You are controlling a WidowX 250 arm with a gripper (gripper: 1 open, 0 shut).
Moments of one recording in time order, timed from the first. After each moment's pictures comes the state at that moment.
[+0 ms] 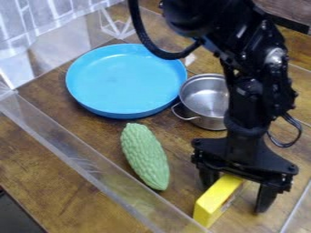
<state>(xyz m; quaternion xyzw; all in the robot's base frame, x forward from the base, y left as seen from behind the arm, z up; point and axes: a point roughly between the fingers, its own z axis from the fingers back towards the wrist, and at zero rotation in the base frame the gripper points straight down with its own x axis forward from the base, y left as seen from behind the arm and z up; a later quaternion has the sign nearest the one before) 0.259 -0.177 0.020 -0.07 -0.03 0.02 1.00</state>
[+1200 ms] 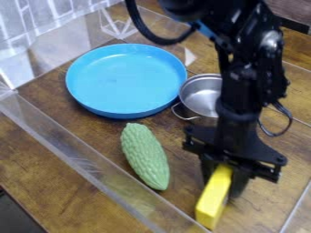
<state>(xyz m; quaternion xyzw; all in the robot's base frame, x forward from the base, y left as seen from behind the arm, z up) 0.253 -0.159 0.039 -0.03 0.00 -0.01 1.00</state>
